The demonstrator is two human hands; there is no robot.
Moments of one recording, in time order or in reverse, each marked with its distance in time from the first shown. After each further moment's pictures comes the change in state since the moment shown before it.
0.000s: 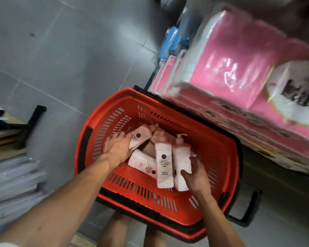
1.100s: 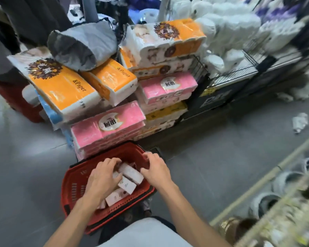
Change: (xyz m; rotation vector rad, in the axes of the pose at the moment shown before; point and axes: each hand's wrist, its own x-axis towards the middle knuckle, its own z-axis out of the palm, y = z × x) left_hand -0.406 0.124 -0.244 0.097 0.309 0.808; right_hand -0.462 -0.115 -0.210 0.217 0.491 0.001
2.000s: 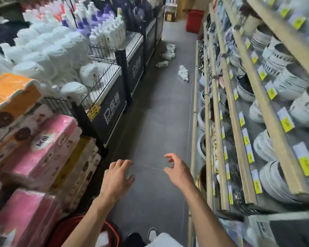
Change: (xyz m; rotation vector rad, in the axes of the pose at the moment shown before) left_hand 0.046 0.389 0.097 0.308 -0.245 0.872; right_hand -0.174 0.304 -0.166 0.560 0.736 0.635
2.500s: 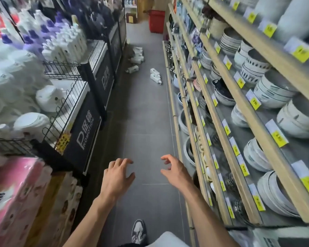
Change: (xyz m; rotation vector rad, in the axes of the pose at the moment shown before) left_hand 0.174 0.034 -0.029 -0.002 -0.048 0.156; right_hand 0.115 -0.016 -0.044 0.018 0.087 0.099
